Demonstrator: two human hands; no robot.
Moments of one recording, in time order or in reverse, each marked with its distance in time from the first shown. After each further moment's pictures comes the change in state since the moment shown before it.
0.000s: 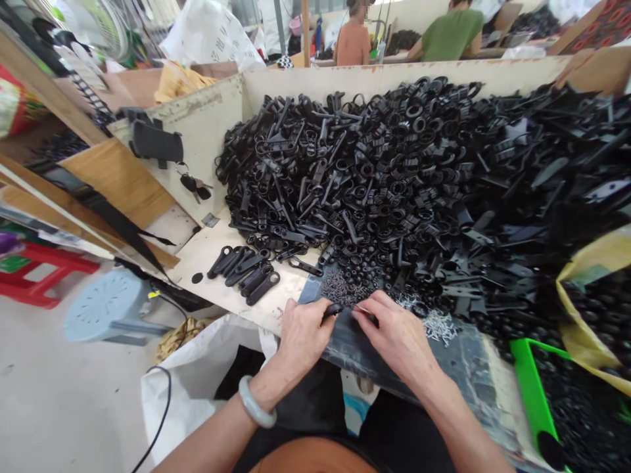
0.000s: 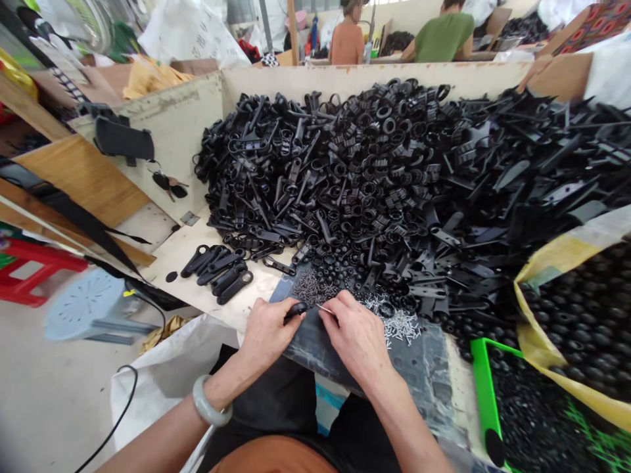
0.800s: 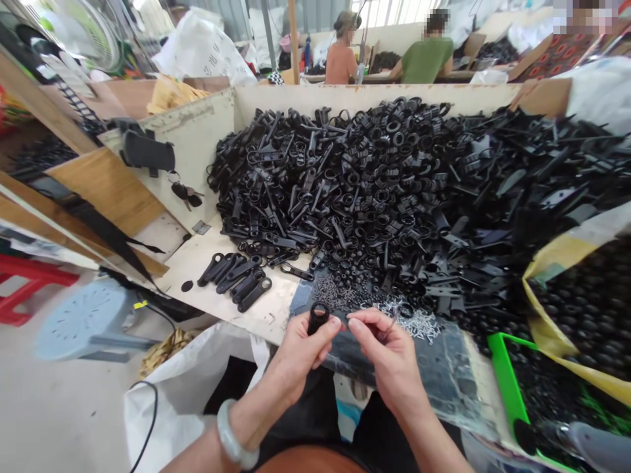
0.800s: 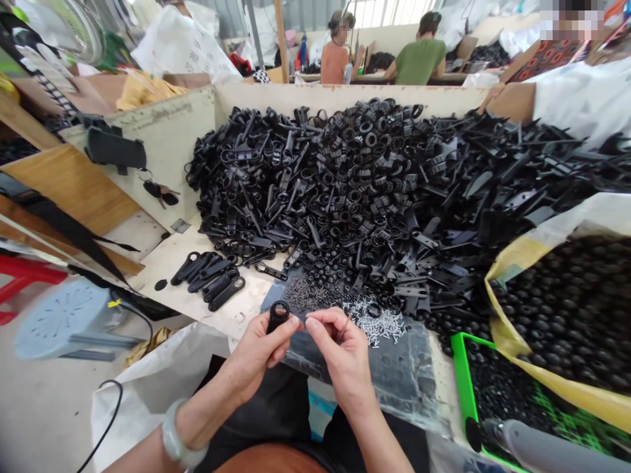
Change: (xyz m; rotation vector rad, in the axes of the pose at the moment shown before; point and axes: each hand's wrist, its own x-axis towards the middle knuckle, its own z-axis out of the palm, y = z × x) left_hand -0.019 0.025 -0.013 -1.377 -0.204 -0.349; right_hand -0.022 -0.031 0.007 1.278 0.350 0.322
